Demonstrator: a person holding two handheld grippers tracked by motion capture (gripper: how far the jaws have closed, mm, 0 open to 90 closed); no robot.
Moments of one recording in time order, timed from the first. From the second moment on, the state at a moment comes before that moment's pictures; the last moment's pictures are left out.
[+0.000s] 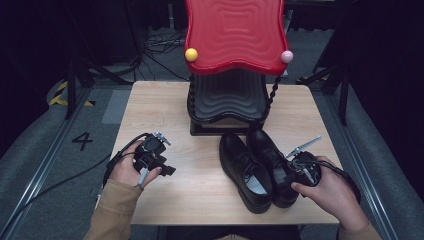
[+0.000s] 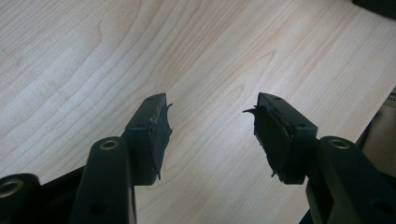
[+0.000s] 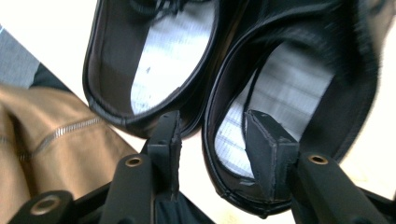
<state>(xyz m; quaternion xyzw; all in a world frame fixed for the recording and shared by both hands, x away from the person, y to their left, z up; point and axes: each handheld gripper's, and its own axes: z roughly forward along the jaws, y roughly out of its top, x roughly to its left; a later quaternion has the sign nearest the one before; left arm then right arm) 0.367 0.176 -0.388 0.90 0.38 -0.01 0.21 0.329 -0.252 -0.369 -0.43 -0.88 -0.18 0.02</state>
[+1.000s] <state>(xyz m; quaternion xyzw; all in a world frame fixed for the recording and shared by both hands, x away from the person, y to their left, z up) 0.354 0.190 -0.391 0.89 0.40 -0.01 0.21 0.362 -0.203 -0.420 -0.50 -0.85 -0.15 -0.02</state>
